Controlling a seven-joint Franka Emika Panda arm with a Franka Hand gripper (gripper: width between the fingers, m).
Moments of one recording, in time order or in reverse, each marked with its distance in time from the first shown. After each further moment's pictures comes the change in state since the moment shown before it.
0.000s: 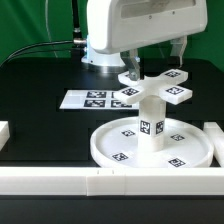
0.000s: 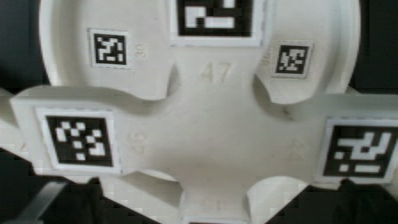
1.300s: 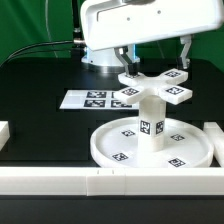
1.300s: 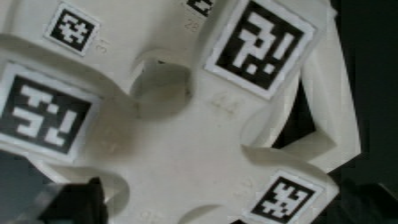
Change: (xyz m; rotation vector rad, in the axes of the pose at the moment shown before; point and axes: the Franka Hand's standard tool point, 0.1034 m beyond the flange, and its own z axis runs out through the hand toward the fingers) arm 0.000 -0.004 -0.003 0.063 0.069 1.066
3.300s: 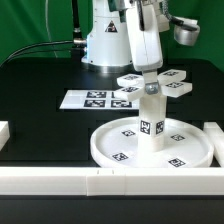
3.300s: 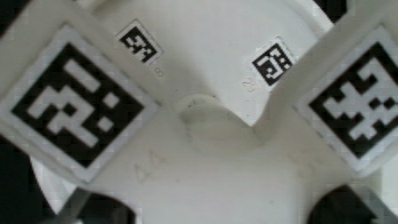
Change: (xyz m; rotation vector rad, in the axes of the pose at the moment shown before) arm -0.008 0.011 0.027 -0.007 -0.007 1.340
